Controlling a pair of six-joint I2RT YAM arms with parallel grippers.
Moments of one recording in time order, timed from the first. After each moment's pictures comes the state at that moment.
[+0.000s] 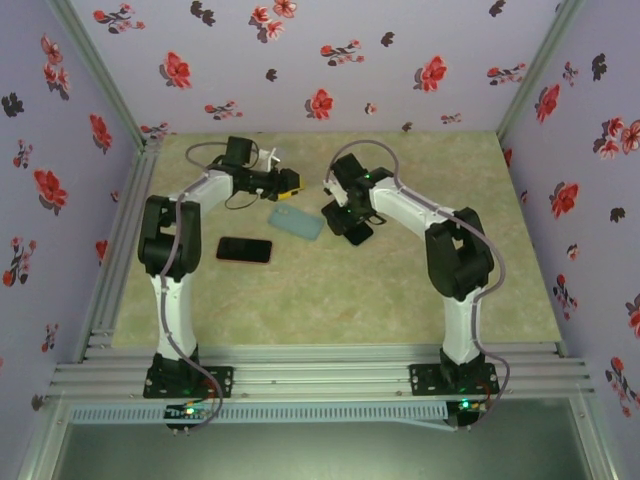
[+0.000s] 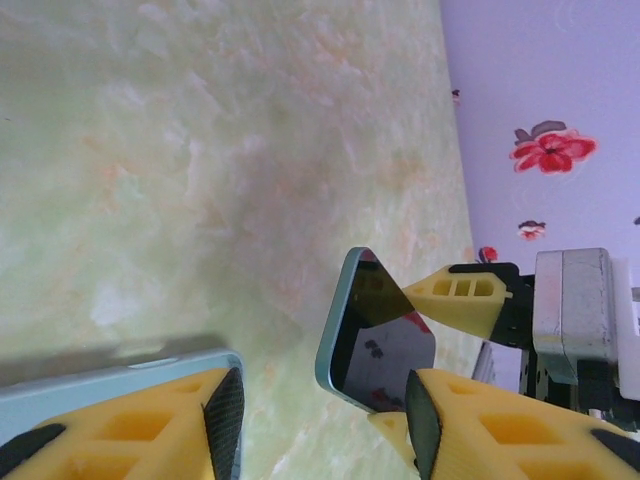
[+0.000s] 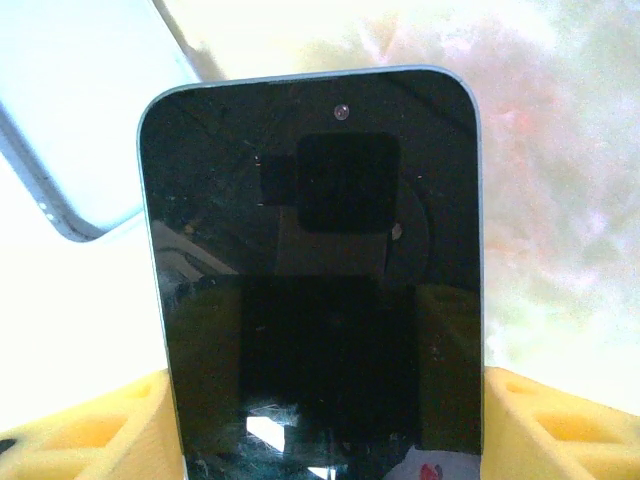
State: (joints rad) left arm -0.27 2.16 1.61 -0.32 0.95 -0.45; right arm 0.57 2.00 1.59 -0.82 0.00 -0.08
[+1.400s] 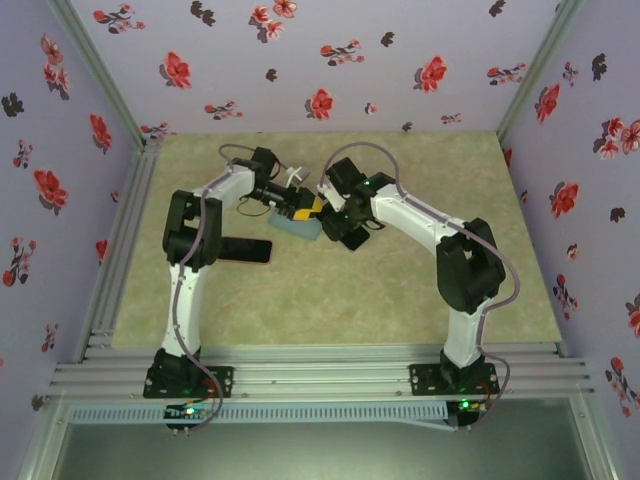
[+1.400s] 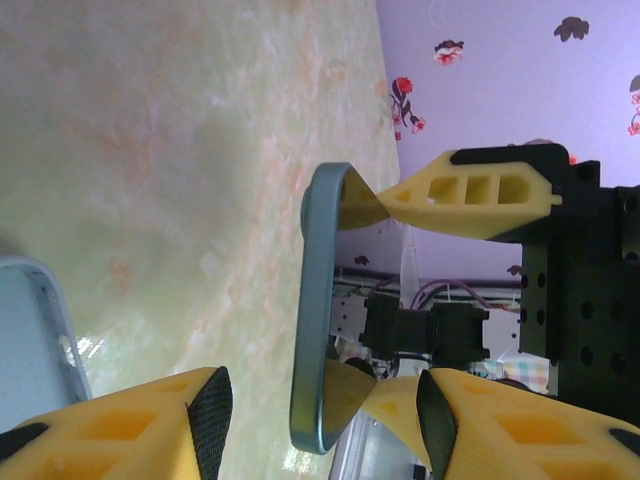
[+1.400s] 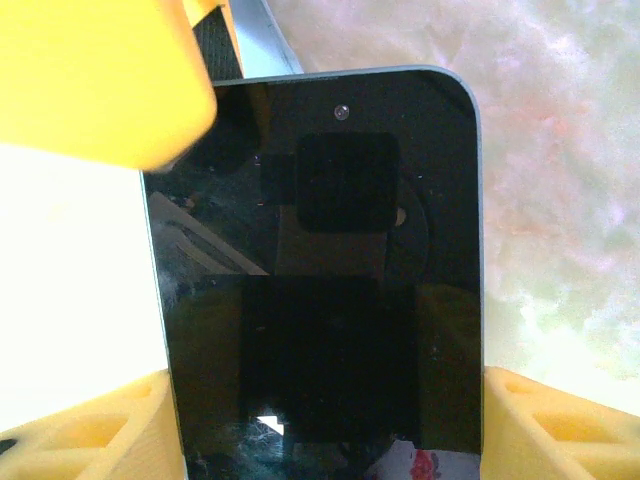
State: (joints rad) left arm -0.35 2.35 1.86 -0.88 1.23 -0.01; right arm 0.64 1.89 1.54 -0.83 0.00 -0.08
